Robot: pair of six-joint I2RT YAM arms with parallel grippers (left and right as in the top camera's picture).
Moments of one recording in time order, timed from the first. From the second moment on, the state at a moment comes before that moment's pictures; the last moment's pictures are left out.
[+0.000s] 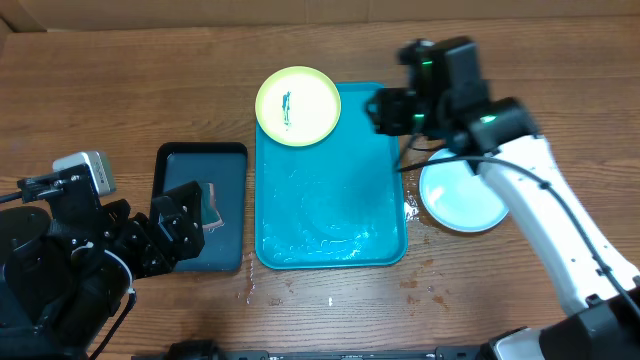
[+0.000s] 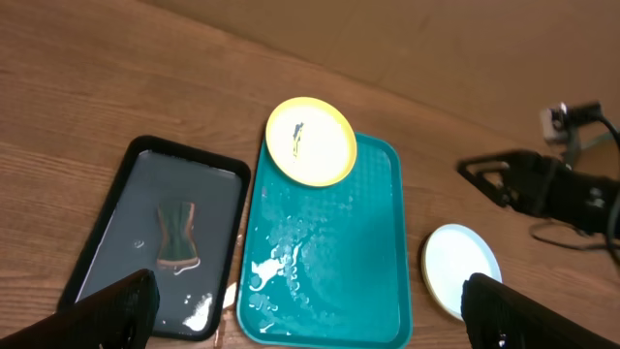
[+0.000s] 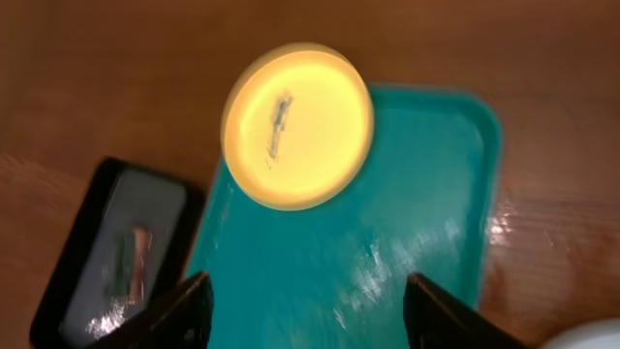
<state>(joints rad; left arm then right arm) 0.07 0.94 1.74 -1.41 0.23 -0.34 0.38 1.61 1.49 -0.66 -0.22 0.30</state>
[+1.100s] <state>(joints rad) 0.07 0.94 1.74 -1.41 0.23 -0.34 0.49 2.14 1.49 -0.33 -0.06 0.28</state>
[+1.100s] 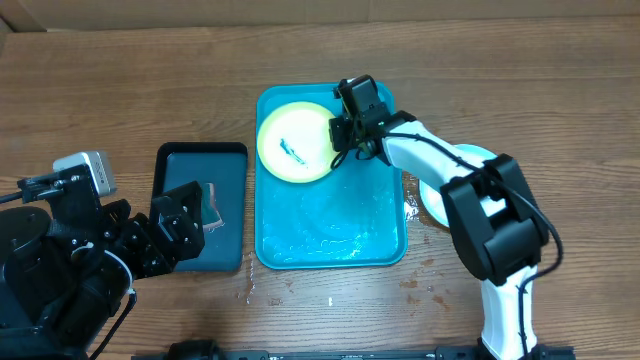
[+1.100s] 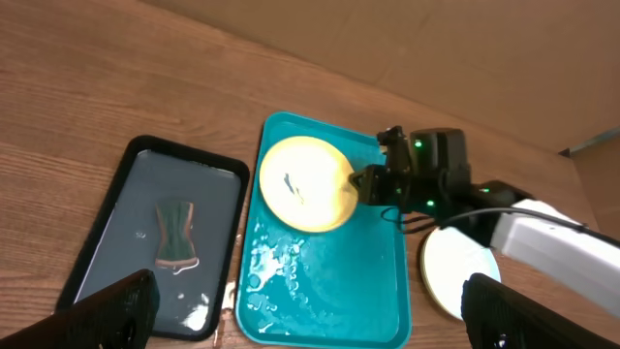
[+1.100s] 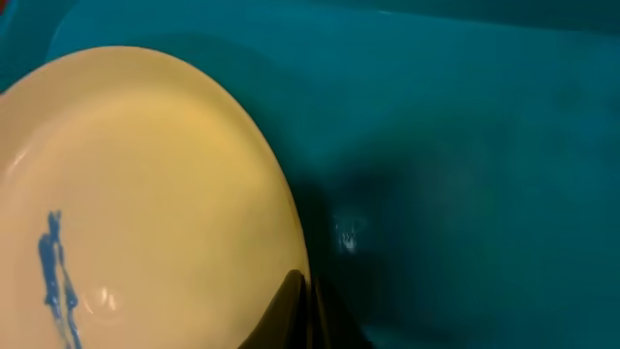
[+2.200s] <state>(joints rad) 0.07 0.94 1.74 -1.41 0.23 -0.34 0.49 1.71 1.06 -0.58 -0.14 0.82</state>
